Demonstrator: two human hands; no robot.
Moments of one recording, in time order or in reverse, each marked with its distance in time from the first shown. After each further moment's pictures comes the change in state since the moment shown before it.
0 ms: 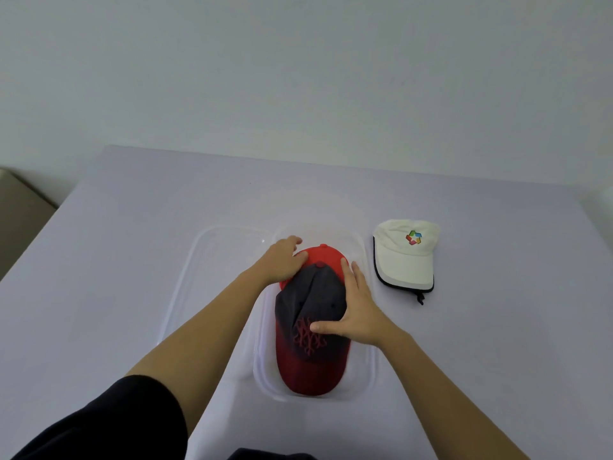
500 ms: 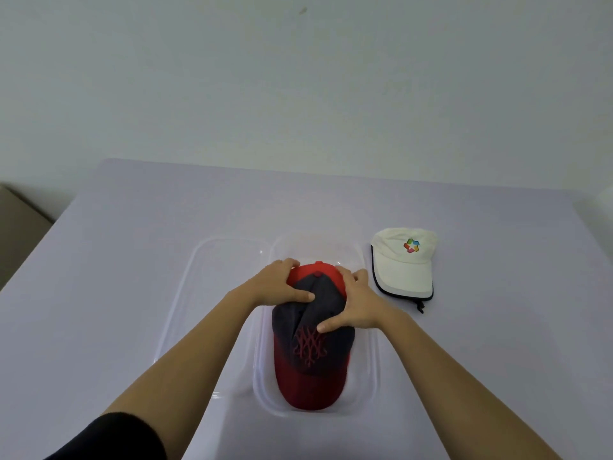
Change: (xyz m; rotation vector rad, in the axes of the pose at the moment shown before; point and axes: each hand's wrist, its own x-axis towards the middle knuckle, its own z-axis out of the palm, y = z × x) left_hand -0.010 -0.012 -0.002 0.119 -0.147 0.040; right_hand 0.025 -0.007 -0.030 -0.069 -0.099 0.064
